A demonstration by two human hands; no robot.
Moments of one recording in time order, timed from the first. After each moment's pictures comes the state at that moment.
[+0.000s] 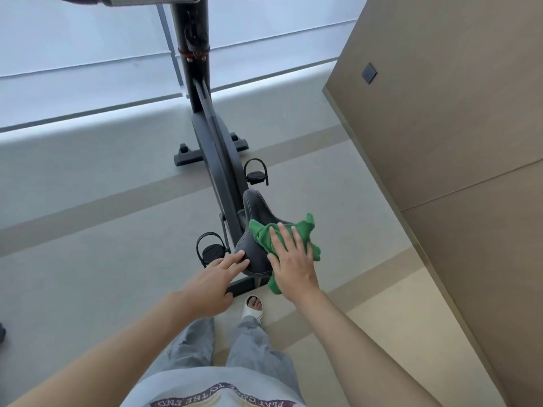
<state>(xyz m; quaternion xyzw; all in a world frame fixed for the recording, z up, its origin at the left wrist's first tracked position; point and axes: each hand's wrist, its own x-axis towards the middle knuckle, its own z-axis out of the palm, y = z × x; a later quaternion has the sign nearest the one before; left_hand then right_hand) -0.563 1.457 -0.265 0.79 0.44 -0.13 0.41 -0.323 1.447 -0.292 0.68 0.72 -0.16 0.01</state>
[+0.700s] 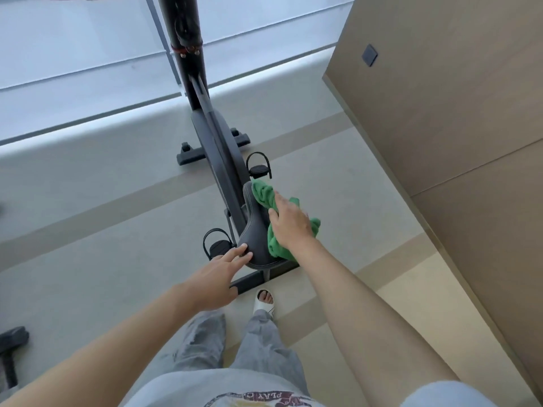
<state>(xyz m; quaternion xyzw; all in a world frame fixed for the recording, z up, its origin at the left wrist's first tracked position) -0.563 1.461 -0.266 0.78 0.44 -0.16 0.42 -0.332 1.534 -0.278 0.73 0.63 -0.28 -0.02</state>
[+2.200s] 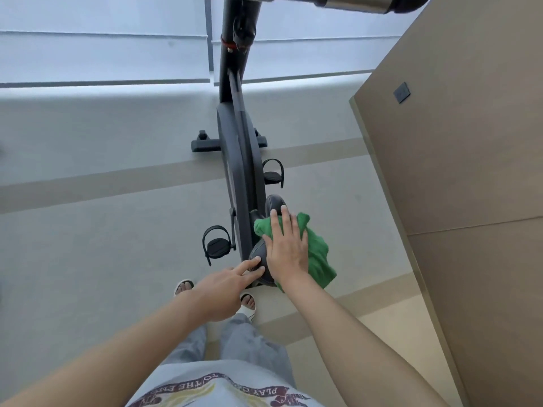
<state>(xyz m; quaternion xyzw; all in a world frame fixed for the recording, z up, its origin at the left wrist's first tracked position) -0.567 1.458 -0.270 0.77 0.45 -0.14 0.44 -0.383 1.517 -0.292 0.69 0.71 -0.16 0.08</state>
